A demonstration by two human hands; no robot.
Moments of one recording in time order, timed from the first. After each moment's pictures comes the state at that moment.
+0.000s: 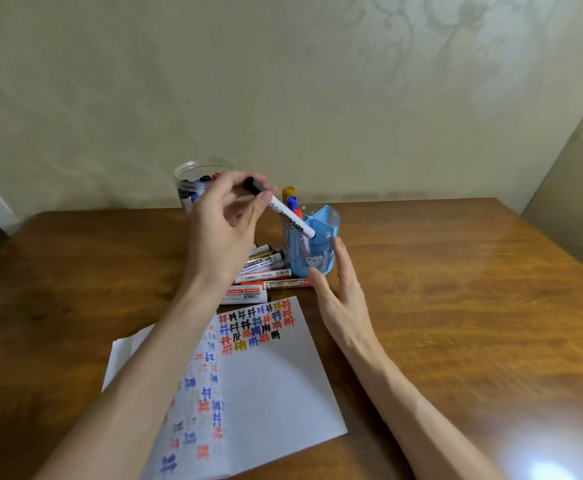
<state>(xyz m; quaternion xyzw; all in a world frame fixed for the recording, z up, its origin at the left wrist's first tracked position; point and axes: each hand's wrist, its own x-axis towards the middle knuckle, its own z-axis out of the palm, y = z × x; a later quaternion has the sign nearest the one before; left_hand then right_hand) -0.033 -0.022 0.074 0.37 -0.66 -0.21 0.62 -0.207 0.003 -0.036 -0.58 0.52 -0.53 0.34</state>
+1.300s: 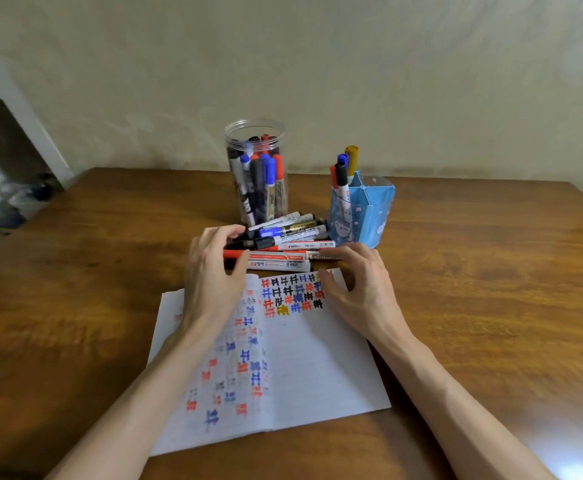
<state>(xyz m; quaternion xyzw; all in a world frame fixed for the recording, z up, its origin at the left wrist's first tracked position) 0.046 0.006 -0.039 0.64 -0.62 -0.05 0.44 -0.187 -0.004 -0.057 -0.73 0.54 -0.40 0.13</state>
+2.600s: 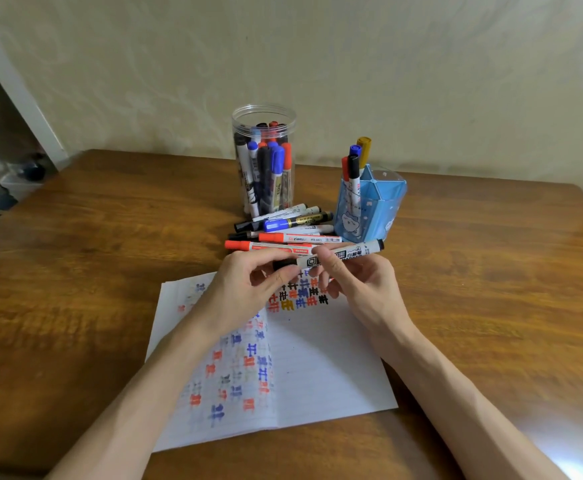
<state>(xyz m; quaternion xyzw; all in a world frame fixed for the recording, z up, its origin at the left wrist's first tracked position) 0.036 0.029 -0.022 0.46 -0.71 -0.32 0.42 -0.172 0.023 -0.027 -0.61 0.40 -0.50 0.47</state>
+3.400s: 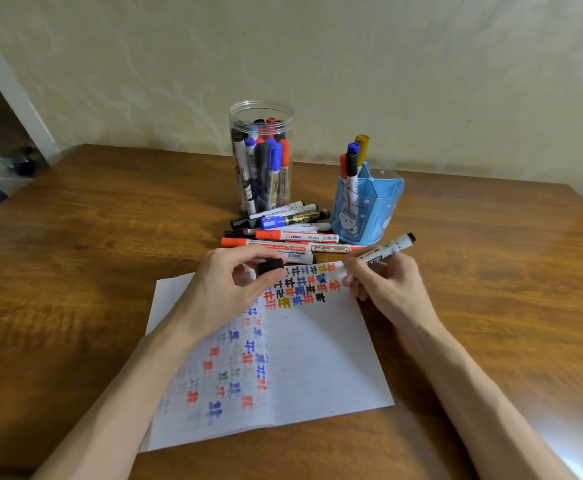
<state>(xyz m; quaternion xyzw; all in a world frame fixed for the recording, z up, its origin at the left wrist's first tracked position) 0.052 0.031 -0.026 0.50 -0.71 -0.28 0.41 -0.201 0.020 -0.022 -0.58 0.53 -0.45 0.43</state>
